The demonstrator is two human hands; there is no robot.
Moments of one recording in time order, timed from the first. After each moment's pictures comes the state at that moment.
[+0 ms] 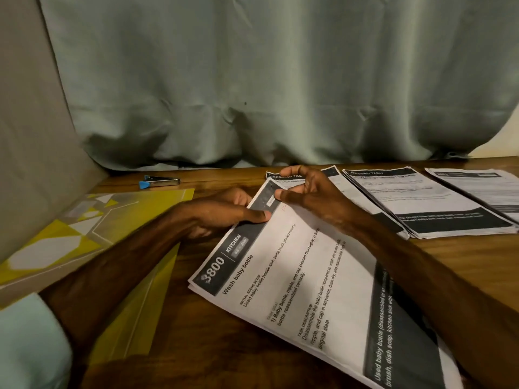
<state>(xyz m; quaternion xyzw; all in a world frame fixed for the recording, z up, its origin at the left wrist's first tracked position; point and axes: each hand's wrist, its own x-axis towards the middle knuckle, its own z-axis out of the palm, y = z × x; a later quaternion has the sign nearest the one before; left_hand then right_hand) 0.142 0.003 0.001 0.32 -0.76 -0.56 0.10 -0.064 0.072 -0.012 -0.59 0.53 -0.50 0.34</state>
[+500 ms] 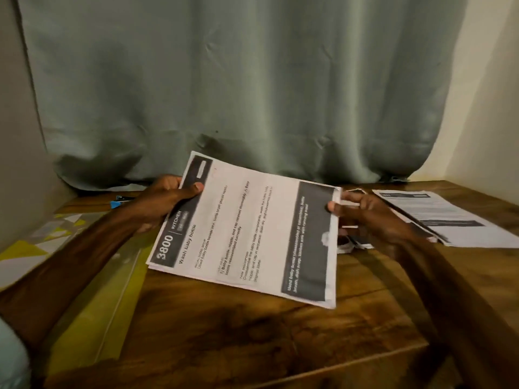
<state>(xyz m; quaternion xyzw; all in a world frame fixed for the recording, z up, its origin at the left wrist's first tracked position) 0.182 -0.021 0.022 0.31 -0.73 -0.51 0.33 -0.157 0.190 0.013 -0.44 0.58 -0.59 0.36</state>
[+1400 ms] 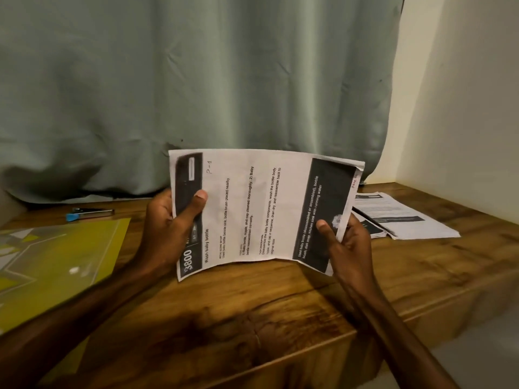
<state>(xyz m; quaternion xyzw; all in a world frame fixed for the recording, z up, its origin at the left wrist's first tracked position) 0.121 0.087 0.003 0.18 -0.65 -0.46 0.57 -0.106 0.244 -0.031 -0.33 0.56 -0.75 0.10</state>
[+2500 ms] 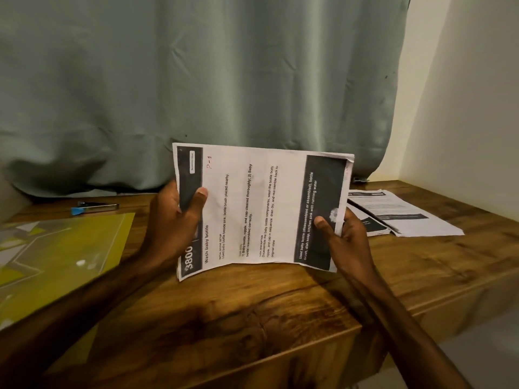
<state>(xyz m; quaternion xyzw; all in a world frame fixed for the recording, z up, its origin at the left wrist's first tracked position) 0.122 0.074 -0.002 0.25 -0.69 -0.37 0.57 -0.112 0.233 -0.030 -0.36 0.62 -0.69 0.10</state>
